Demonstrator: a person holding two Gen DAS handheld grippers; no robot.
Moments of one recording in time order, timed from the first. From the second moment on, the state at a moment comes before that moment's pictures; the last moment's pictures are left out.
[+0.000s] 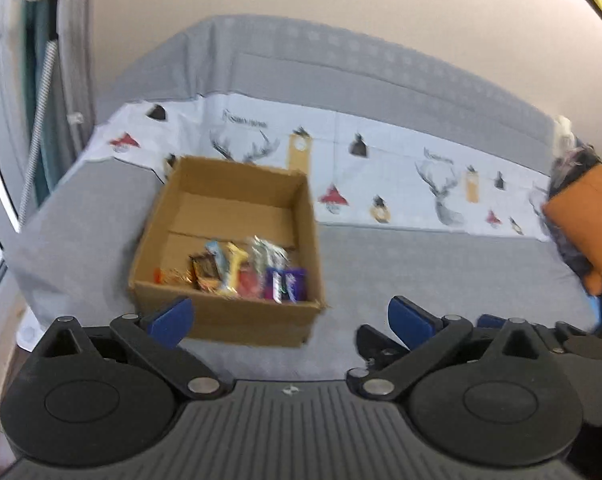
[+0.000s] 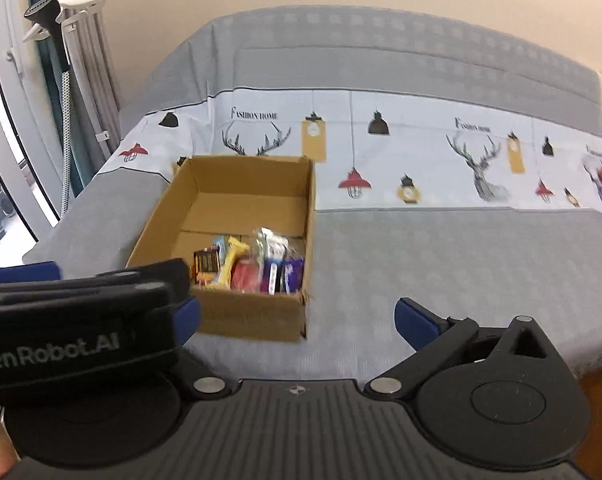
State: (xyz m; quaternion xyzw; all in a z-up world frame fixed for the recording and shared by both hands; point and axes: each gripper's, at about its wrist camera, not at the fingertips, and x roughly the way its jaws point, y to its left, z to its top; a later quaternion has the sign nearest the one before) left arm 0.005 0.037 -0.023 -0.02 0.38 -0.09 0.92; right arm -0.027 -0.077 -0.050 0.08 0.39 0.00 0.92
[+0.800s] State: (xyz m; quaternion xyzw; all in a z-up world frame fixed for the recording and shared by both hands) left arm -0.014 0.022 -0.009 0.06 0.36 0.01 0.93; right arm -0.040 -0.074 -0.050 0.09 0.38 0.03 0.92
